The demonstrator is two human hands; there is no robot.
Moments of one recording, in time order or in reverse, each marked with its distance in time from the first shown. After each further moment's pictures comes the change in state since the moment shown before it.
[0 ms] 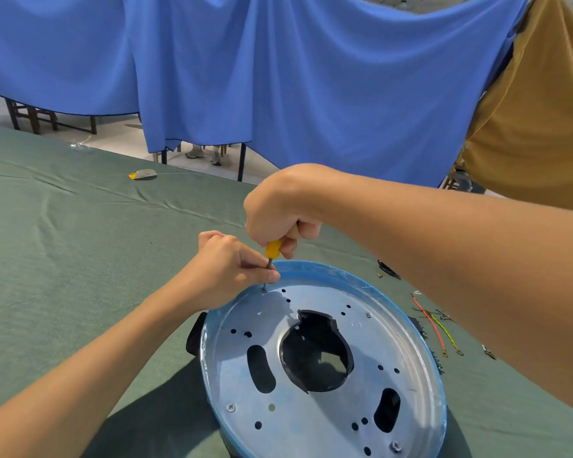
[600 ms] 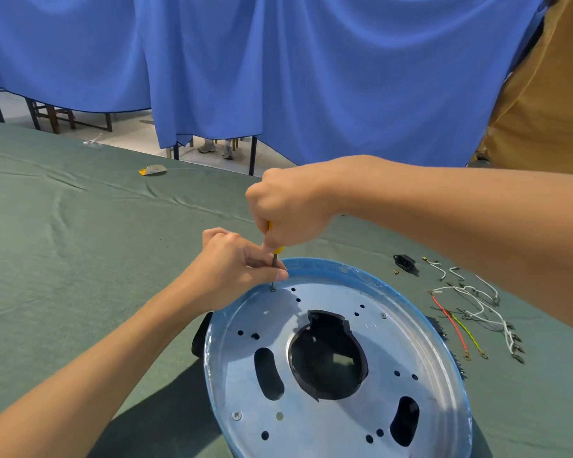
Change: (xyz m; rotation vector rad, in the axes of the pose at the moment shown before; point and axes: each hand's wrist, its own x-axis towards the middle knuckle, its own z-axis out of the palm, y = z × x) left_hand -0.001 -0.001 0.003 0.009 0.052 -0.019; right_hand 0.002 0.023 0.008 -0.351 0.395 -0.465
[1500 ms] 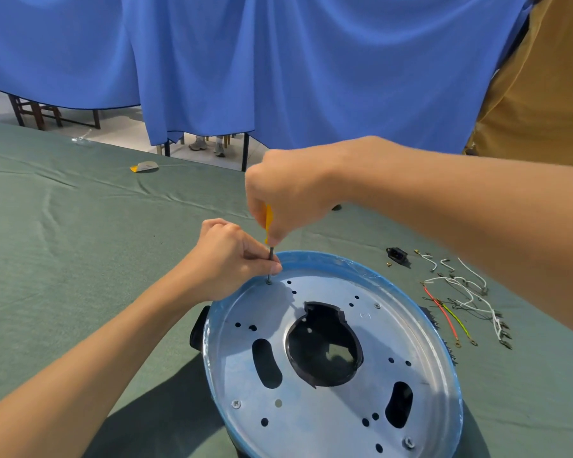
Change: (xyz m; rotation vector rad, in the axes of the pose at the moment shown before) left_hand 0.003 0.001 -0.004 0.084 -0.055 -0.005; right_hand -0.007 -0.002 -0.008 0.104 -0.013 0.128
